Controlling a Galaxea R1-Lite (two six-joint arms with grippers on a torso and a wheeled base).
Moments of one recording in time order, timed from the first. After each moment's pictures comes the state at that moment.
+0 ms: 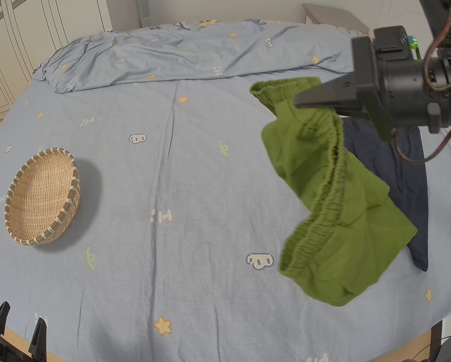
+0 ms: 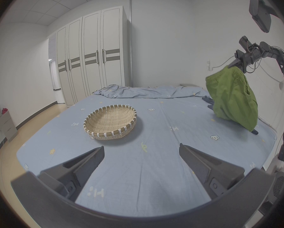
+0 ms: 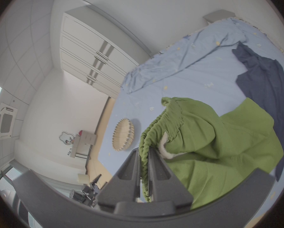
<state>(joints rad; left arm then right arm) 0.01 0.02 -0.02 0.00 0.03 0.00 0.79 1.61 -1.68 0.47 0.06 0.56</state>
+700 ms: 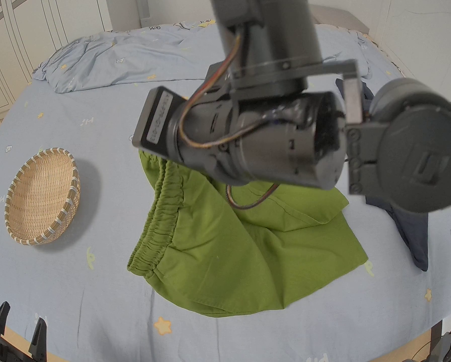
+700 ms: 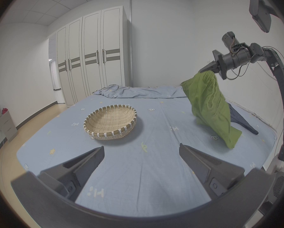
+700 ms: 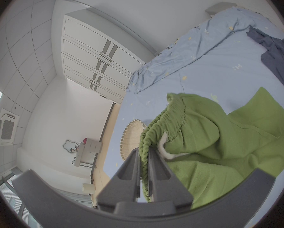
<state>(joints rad) 0.01 0.02 -0.02 0.00 0.03 0.00 1.04 2.00 -1.87 0.19 -0.19 0.69</state>
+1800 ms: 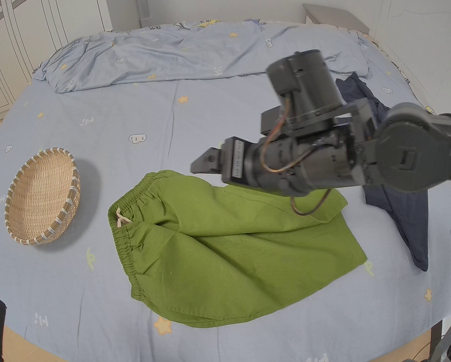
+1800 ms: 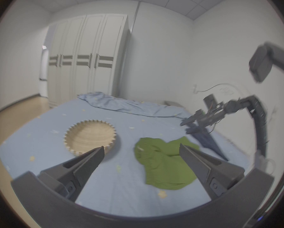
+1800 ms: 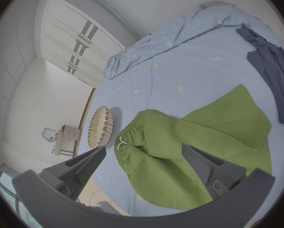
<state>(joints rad) -0.08 0.12 -0.36 0.12 -0.09 -0.17 0.83 1.95 -1.66 0.27 -0.05 0.58</state>
